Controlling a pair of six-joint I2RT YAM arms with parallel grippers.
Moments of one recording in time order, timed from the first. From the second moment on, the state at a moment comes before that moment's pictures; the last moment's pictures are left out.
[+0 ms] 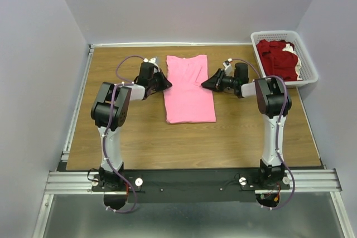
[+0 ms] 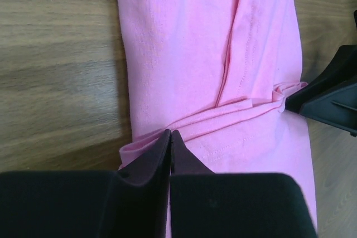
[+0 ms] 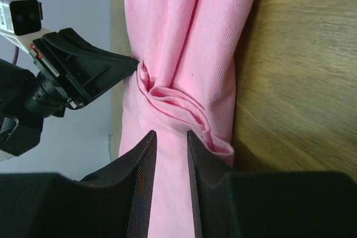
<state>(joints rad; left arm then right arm) -0.28 2.07 1.17 0.34 0.33 -0.60 0.14 2.31 1.27 0.58 -0.92 0.86</state>
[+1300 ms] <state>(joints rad) -0.38 1.59 0.60 0.21 0.43 -0.67 0.25 1.89 0.56 0.74 -0.87 0.97</state>
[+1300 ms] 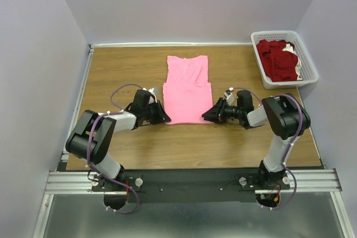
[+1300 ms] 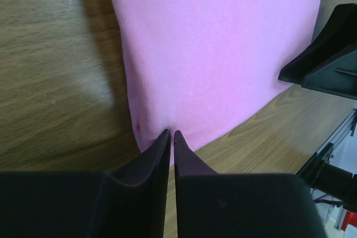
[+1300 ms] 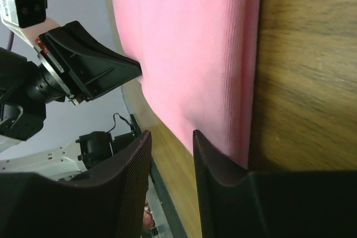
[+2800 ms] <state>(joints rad) -0.35 0.88 0.51 -0.17 0.00 -0.55 0.57 1.58 1.01 -0.20 -0.06 0.62</state>
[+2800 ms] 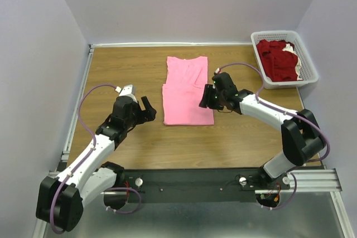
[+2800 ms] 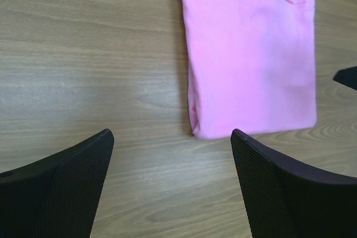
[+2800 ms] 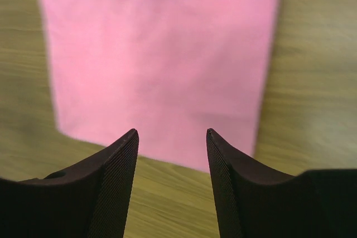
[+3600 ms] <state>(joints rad) -0.35 0.98 0.51 -0.17 0.02 -0.50 0.60 1.65 0.95 -0.46 0.09 0.59</state>
